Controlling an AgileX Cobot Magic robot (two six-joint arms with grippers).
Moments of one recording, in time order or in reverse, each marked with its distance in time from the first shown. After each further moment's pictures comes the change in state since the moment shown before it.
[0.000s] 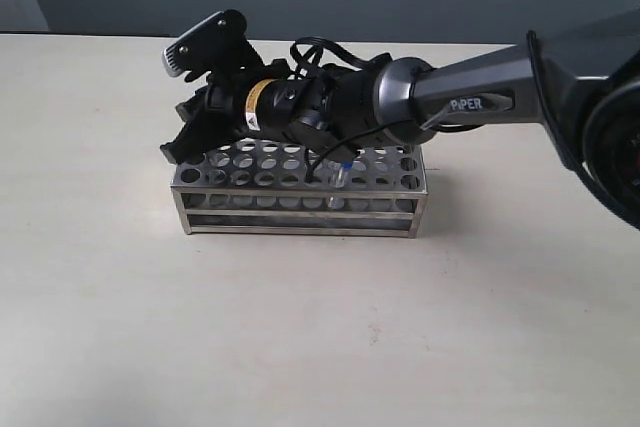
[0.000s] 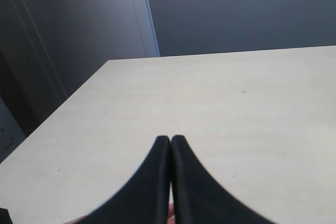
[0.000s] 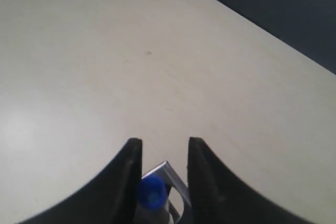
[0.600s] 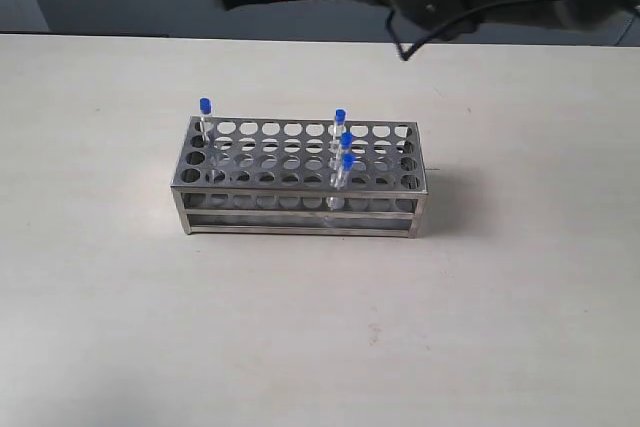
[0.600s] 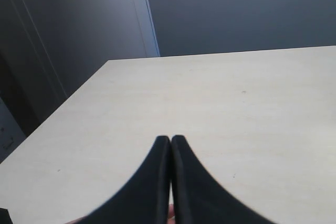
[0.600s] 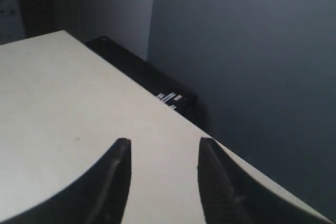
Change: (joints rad) left arm 0.000 0.000 0.000 0.000 0.000 0.000; right arm -0.109 -0.359 0.051 0.022 0.148 0.000
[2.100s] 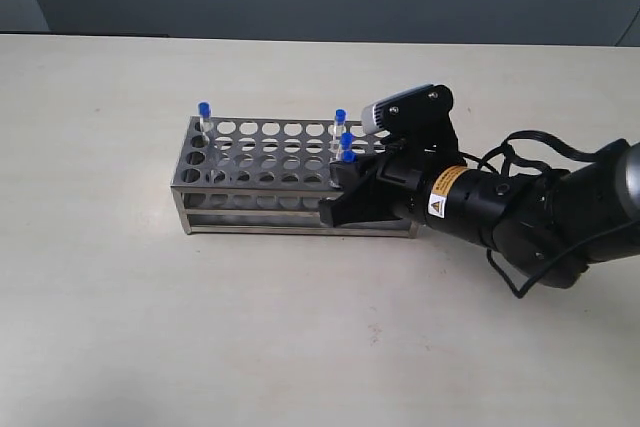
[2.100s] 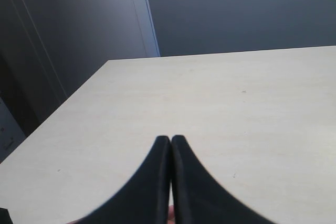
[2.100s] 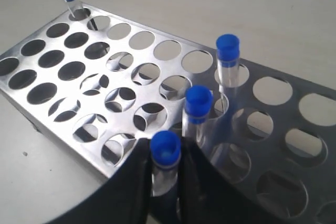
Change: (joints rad) left arm 0.000 0.000 0.000 0.000 0.000 0.000; right arm -0.056 -0.033 0.770 0.204 -0.541 0.005
